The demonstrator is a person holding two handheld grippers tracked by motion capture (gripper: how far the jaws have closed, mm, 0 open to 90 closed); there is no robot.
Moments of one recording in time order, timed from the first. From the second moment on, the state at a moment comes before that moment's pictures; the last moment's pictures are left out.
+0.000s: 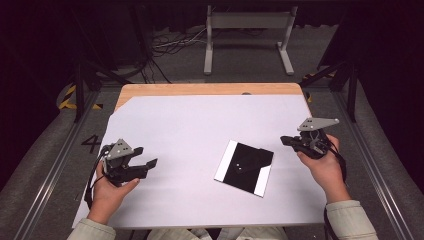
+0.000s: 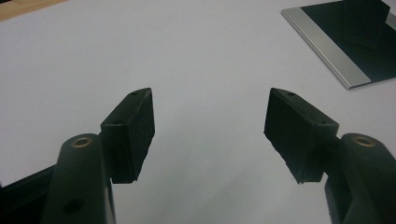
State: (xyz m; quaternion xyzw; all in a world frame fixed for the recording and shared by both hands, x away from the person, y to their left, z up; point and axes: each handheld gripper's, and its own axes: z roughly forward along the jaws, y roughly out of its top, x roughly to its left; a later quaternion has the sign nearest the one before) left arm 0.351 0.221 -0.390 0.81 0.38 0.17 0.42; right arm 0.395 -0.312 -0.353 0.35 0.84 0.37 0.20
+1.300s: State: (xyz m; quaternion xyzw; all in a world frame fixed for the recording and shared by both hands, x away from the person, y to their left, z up) left arm 0.352 0.219 -0.394 0.81 0.38 0.17 0.41; right arm 0.446 -0.299 -0.420 0.38 0.87 0.29 0.12
